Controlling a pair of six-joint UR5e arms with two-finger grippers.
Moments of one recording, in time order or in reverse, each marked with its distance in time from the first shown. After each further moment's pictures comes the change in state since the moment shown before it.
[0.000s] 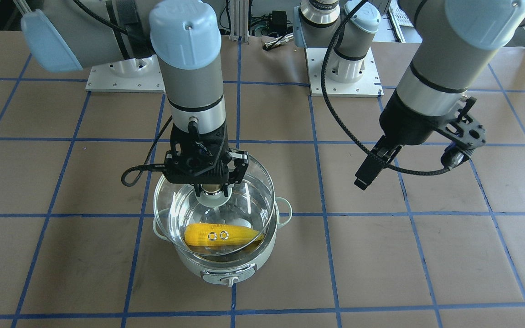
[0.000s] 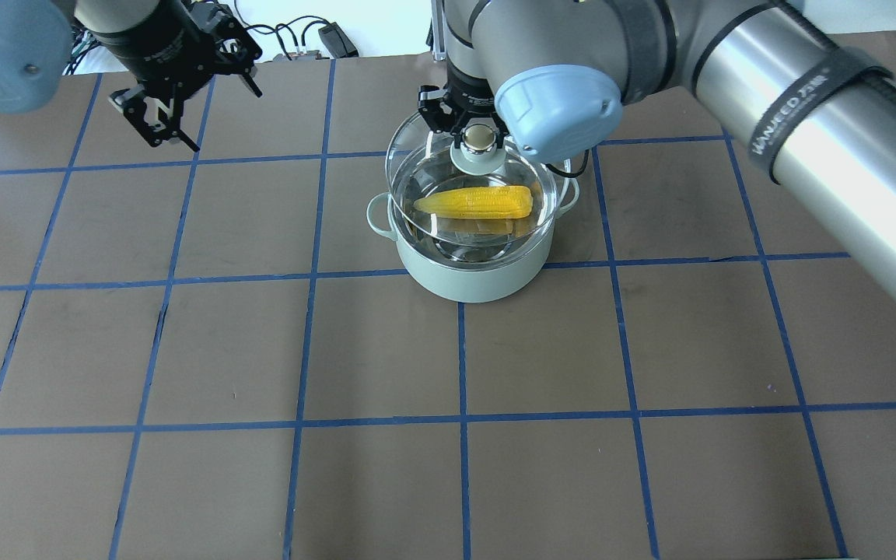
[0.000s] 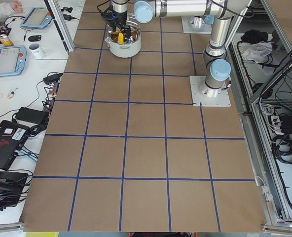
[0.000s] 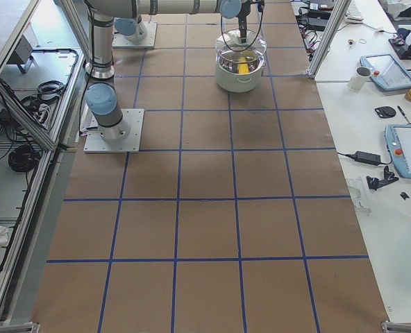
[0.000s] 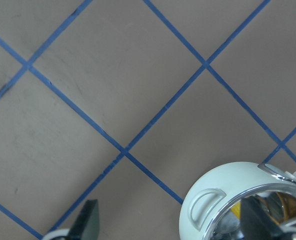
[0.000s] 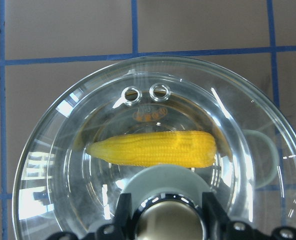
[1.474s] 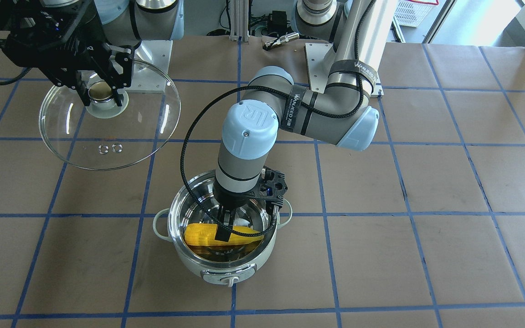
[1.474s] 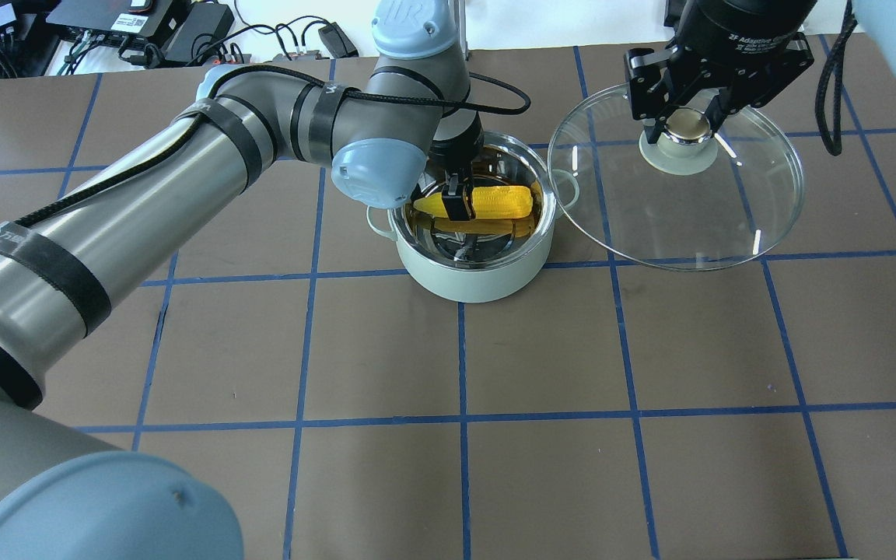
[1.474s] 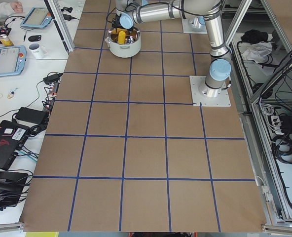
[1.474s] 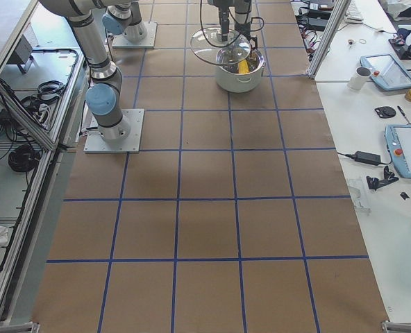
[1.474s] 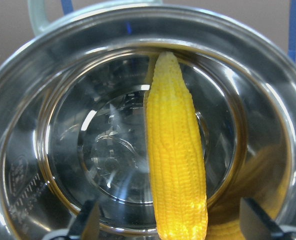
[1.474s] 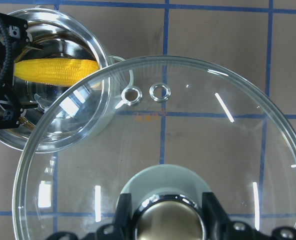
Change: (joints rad) left arm -0.390 -0.366 0.019 0.361 -0.057 -1.044; right arm -0.263 -0.345 0.037 0.423 0.006 -0.331
